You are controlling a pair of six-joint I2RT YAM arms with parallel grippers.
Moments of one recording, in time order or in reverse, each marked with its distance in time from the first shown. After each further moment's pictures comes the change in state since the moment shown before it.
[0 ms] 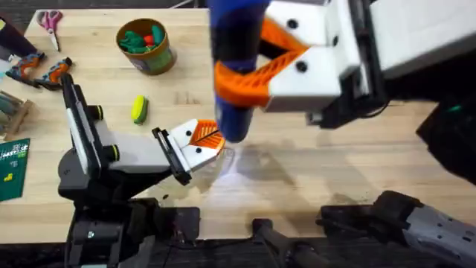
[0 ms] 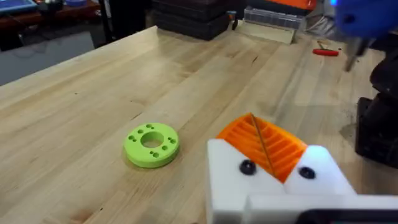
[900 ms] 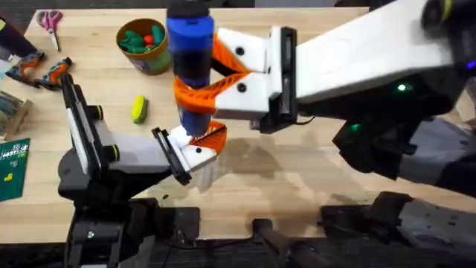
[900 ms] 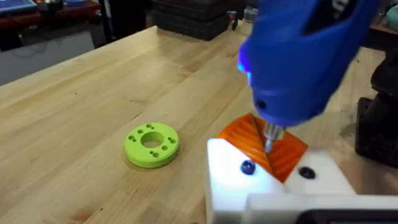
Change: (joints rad) left arm 0.000 0.000 0.000 0.000 0.000 0.000; right arm 0.123 0.266 -0.170 0.623 0.154 0.044
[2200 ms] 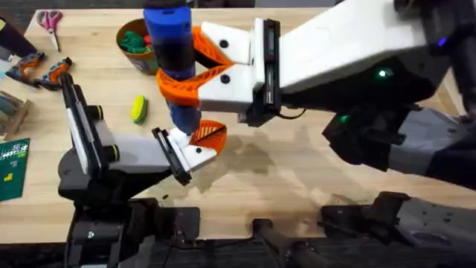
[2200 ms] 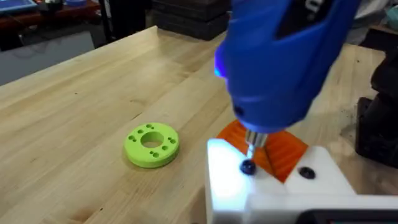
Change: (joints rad) left arm 0.000 0.000 0.000 0.000 0.000 0.000; right arm 0.013 0.067 0.067 -0.026 0.003 0.001
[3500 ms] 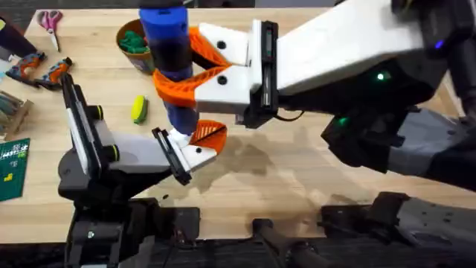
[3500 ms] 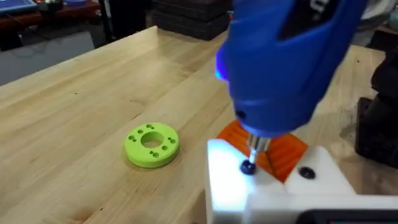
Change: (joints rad) left arm 0.000 0.000 0.000 0.000 0.000 0.000; right arm 0.017 0.000 0.000 -0.002 0.027 0.000
